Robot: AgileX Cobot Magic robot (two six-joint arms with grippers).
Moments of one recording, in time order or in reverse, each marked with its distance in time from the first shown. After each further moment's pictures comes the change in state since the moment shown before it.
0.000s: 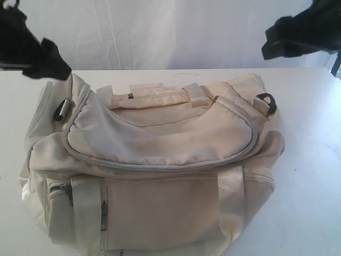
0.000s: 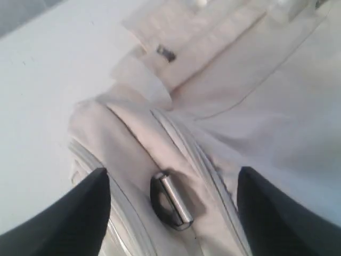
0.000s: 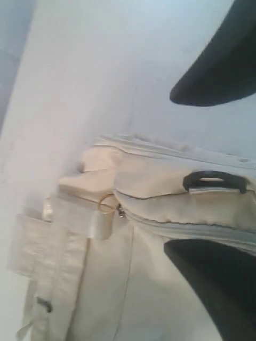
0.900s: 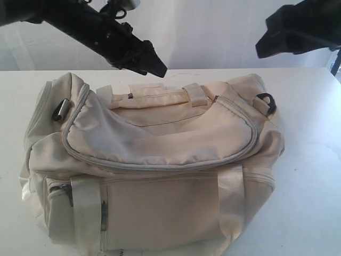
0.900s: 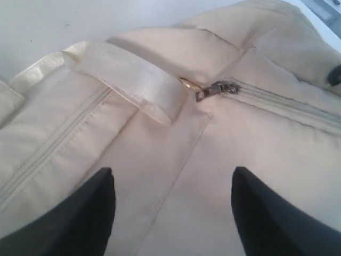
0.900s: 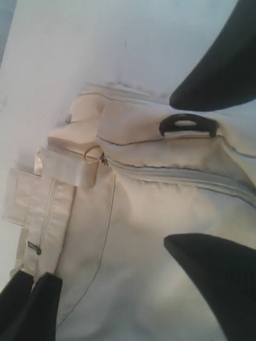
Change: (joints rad) left arm -0.032 0.706 -0.558 -0.628 0.131 0.357; right arm 0.037 -0.026 -0.019 0.078 0.128 -0.014
